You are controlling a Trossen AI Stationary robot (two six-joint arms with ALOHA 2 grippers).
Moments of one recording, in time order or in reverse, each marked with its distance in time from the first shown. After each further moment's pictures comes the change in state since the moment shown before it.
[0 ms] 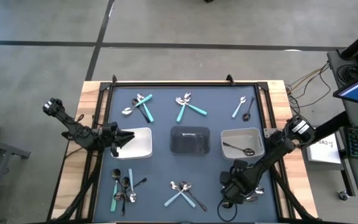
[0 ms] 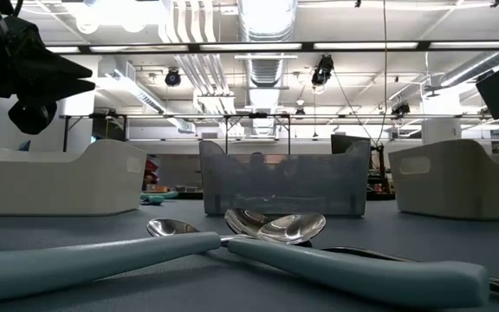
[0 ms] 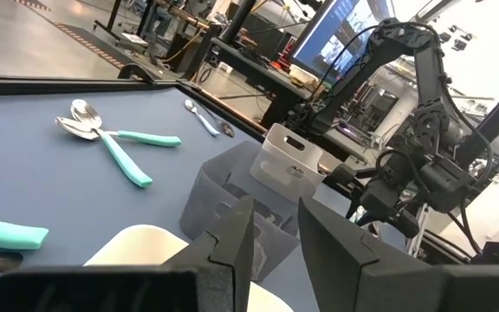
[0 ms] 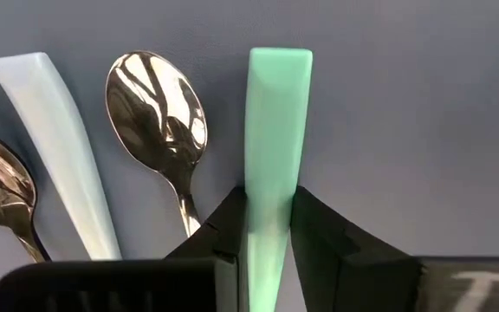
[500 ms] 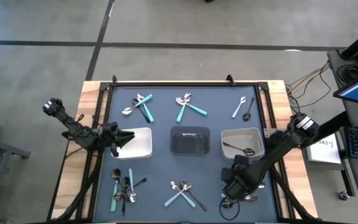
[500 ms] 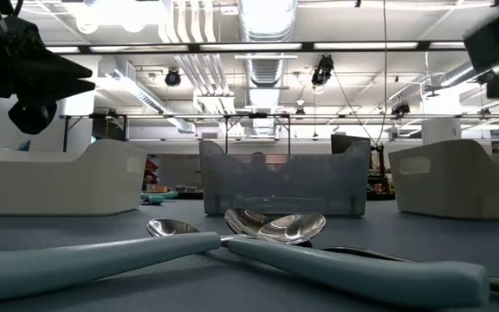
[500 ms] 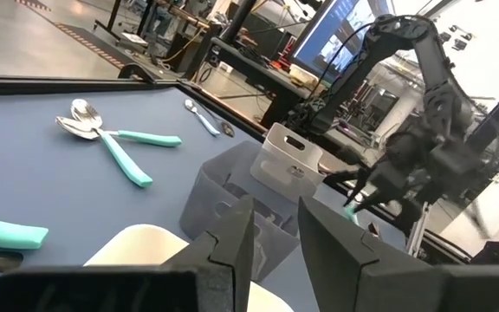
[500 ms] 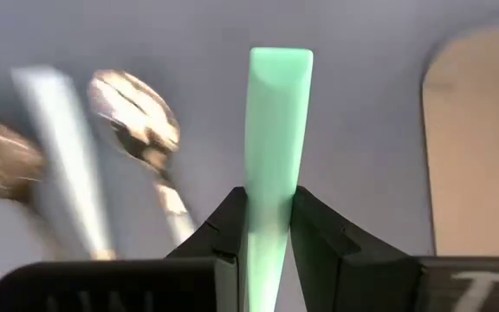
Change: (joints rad) left arm 0.000 0.000 0.000 0.000 0.000 0.000; right arm -0.001 -0.096 0.075 -0.154 0.078 -0.052
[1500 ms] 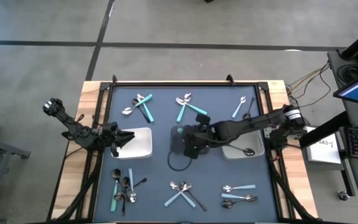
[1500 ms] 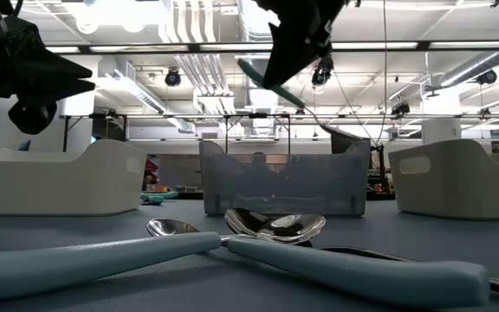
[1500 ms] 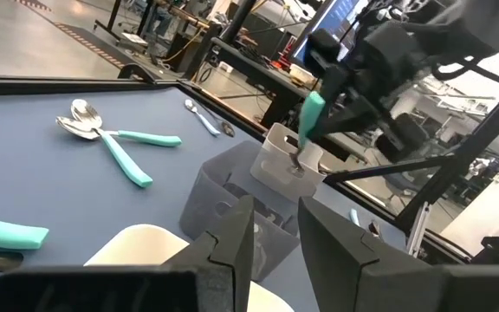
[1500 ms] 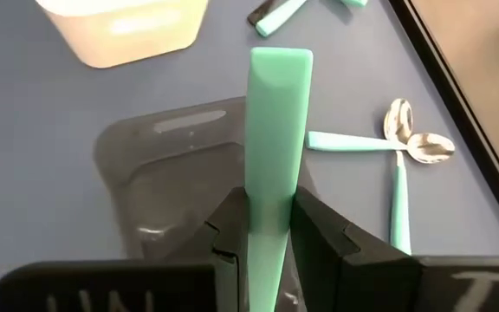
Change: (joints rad) left arm 0.000 0.002 0.000 0.000 0.000 0.000; right arm -0.517 0.073 0.387 0.246 0.427 -0.572
